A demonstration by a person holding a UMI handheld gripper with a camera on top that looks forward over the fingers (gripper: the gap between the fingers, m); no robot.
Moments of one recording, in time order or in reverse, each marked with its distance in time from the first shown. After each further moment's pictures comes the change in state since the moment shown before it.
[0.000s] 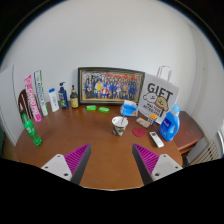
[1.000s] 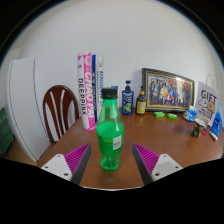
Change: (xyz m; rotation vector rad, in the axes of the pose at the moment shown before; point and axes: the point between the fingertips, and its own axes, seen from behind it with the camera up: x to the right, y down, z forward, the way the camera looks) arm -0.459 0.025 0.103 0.184 -0.213 -0.012
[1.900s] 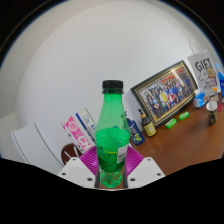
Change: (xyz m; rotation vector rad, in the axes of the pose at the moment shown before) arm 0.048 -0.172 0.024 0.252 -0.193 0.525
